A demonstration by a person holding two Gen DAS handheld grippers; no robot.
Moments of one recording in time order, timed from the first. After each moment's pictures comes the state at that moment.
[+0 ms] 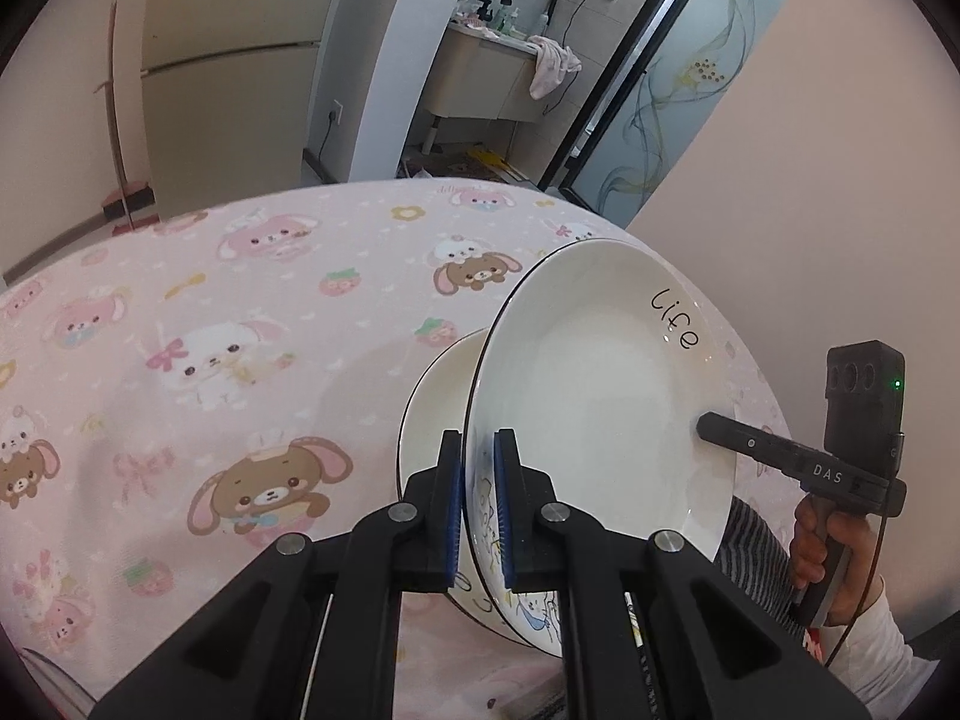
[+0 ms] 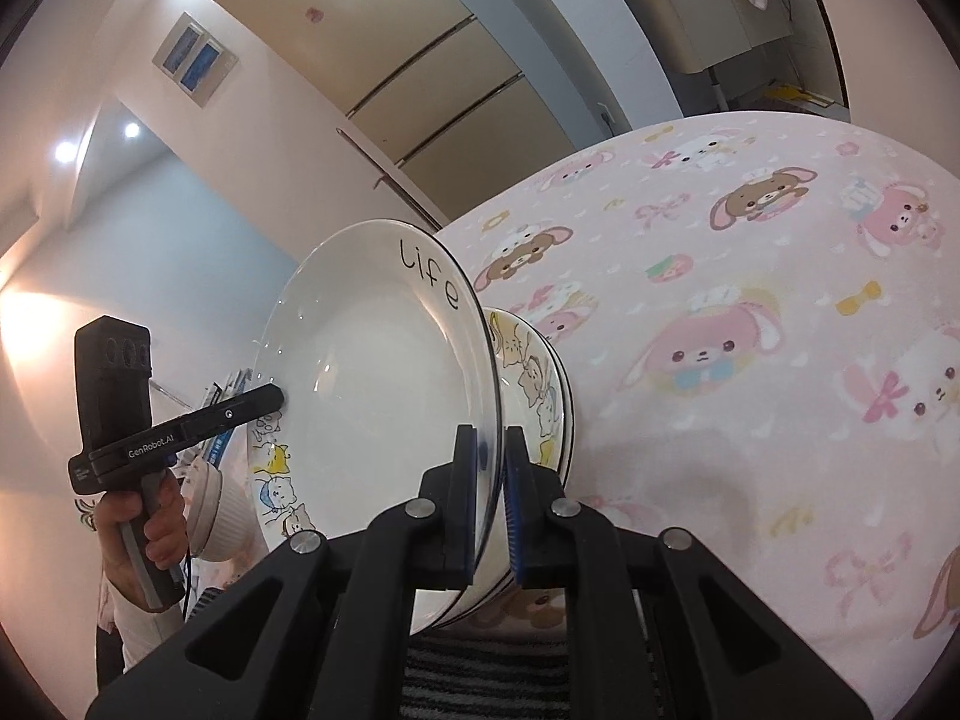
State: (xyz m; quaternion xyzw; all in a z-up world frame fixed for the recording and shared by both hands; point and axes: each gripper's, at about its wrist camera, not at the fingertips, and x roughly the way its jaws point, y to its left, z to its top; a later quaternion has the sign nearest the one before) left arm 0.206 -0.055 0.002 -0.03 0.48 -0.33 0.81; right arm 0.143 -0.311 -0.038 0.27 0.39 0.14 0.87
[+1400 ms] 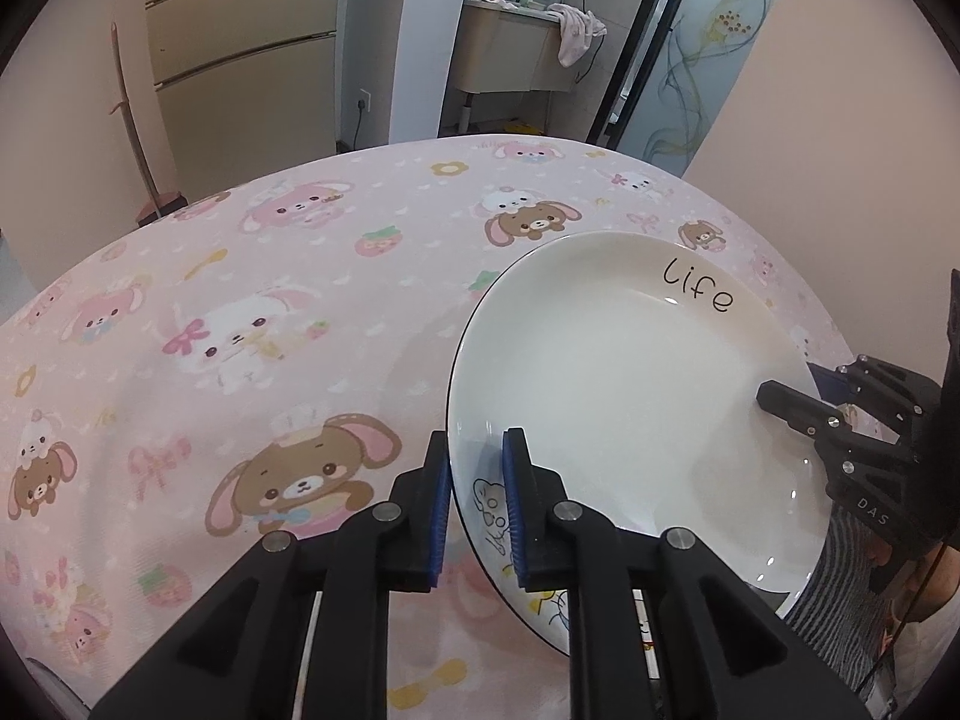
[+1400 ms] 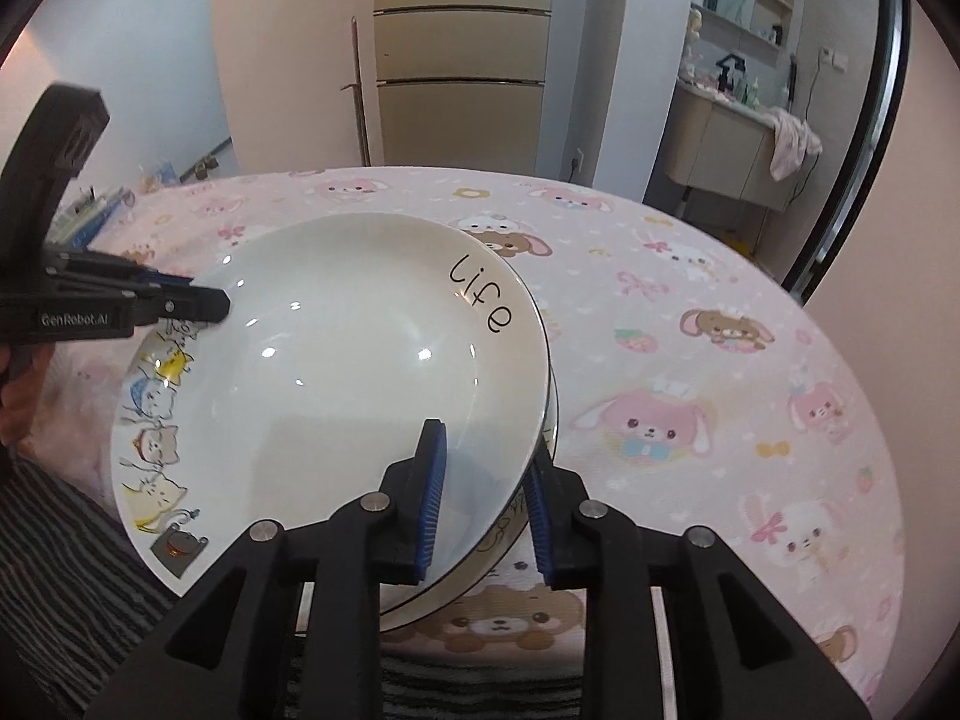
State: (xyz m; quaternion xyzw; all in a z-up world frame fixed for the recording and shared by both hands) left arm 0.208 -0.067 -0.036 0.05 0.49 -0.28 0.83; right arm 0.143 -0.233 -0.030 -0.06 0.41 0.03 0.91
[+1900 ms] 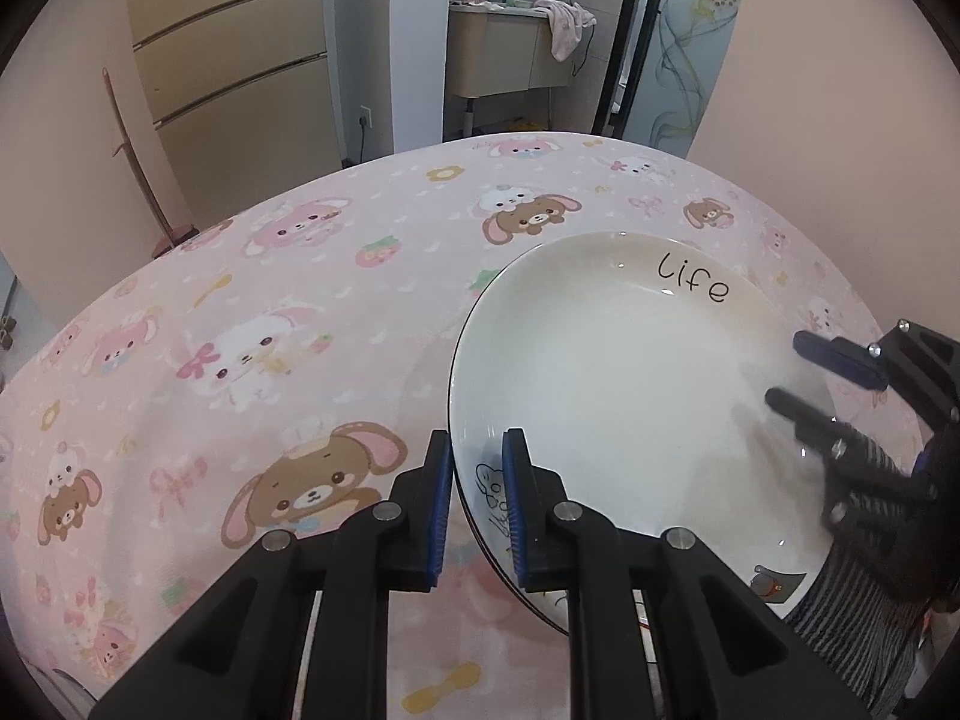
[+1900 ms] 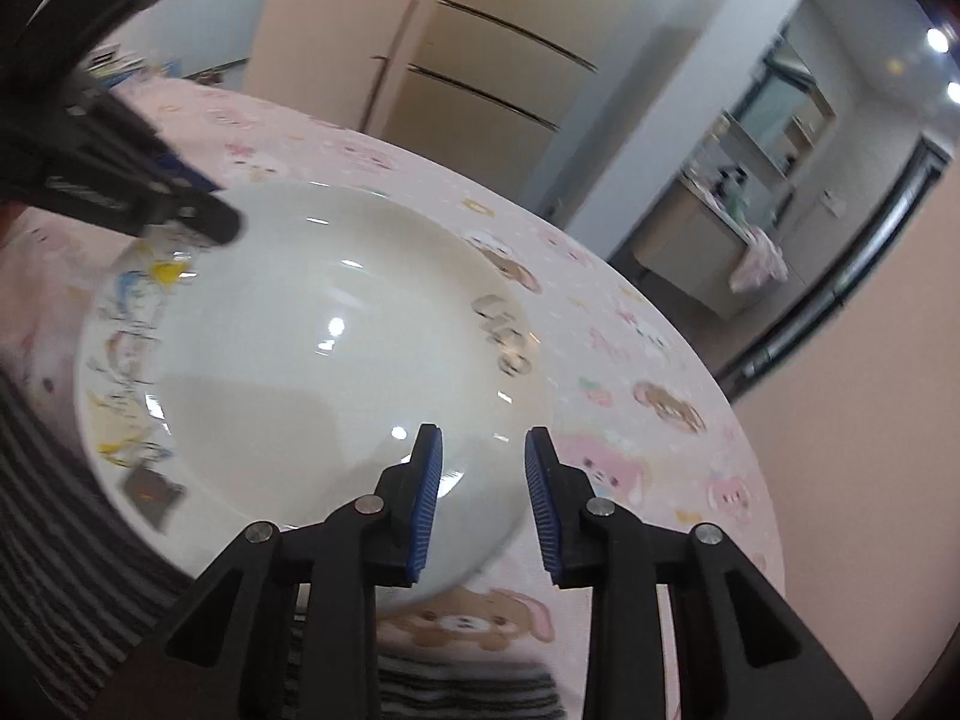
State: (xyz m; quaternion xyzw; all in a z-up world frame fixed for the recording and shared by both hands) left arm 0.200 -0.079 -0.038 0.10 0.47 -0.27 0.84; right arm 0.126 -0.183 -0.038 -0.26 0.37 0.00 0.90
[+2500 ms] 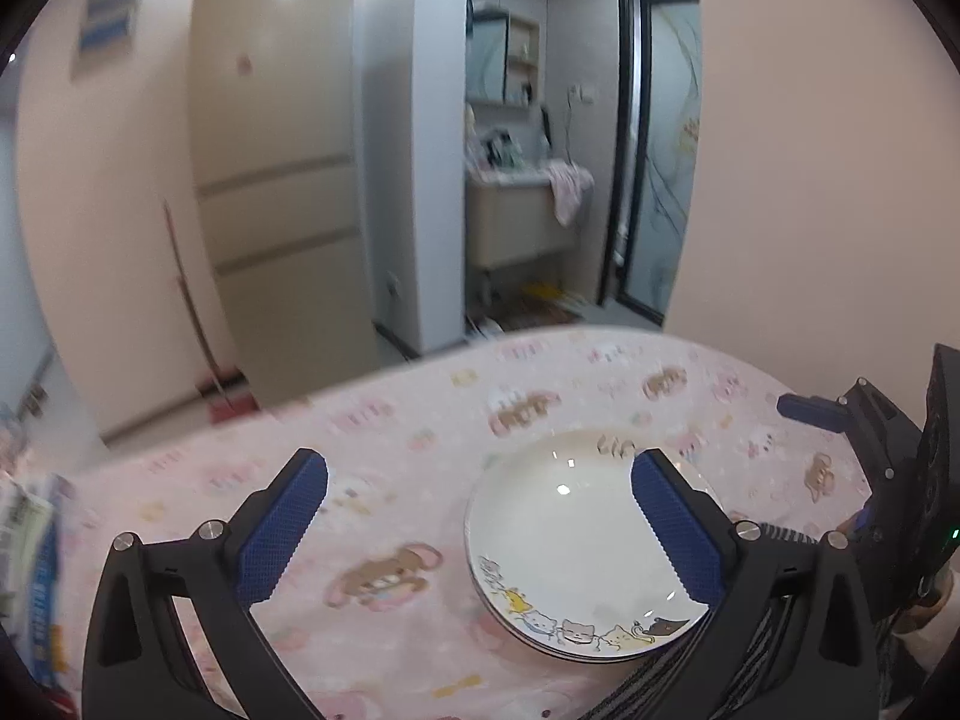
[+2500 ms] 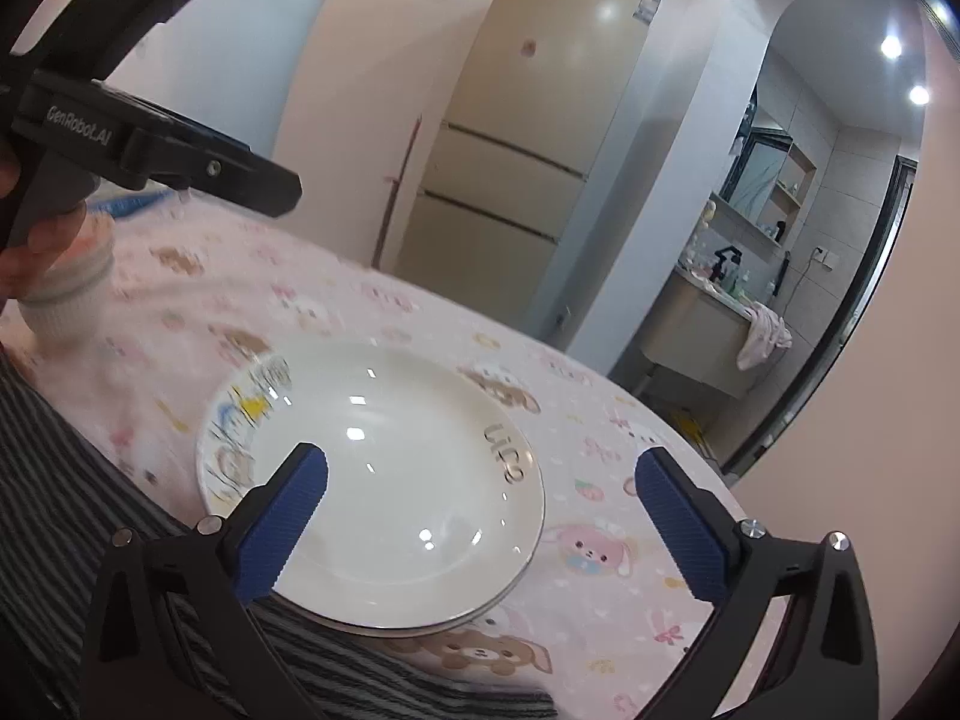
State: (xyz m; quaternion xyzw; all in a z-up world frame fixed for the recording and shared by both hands) left arm 0.117 -0.042 0.093 0.08 0.25 -0.25 0.93; right arm 0.083 -0.186 0.024 -0.20 0.23 0.05 0.95
